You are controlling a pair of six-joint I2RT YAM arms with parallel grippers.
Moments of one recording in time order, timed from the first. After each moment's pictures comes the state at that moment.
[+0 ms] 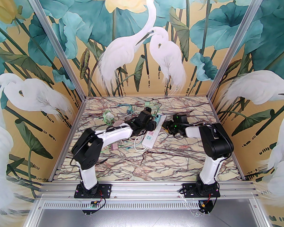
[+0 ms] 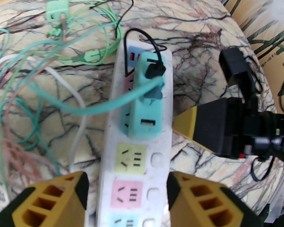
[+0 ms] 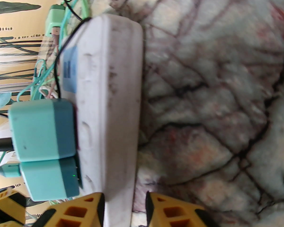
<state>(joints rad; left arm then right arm) -0.76 1.90 1.32 -0.19 -0.12 -0.45 0.19 1.88 0.86 0.25 -0.58 0.89</state>
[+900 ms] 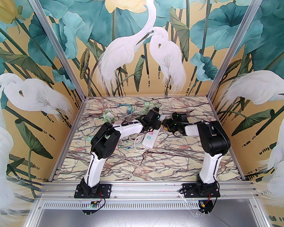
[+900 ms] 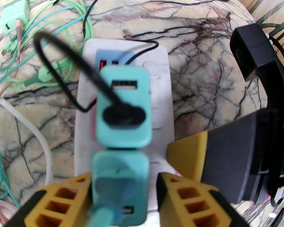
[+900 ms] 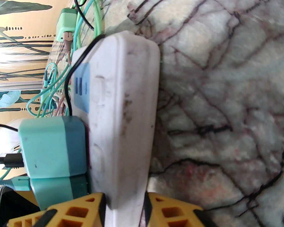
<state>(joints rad) -0.77 2.17 1.57 -0.20 -0.11 -0.36 0.18 1.96 0.92 0.29 -0.63 0.89</state>
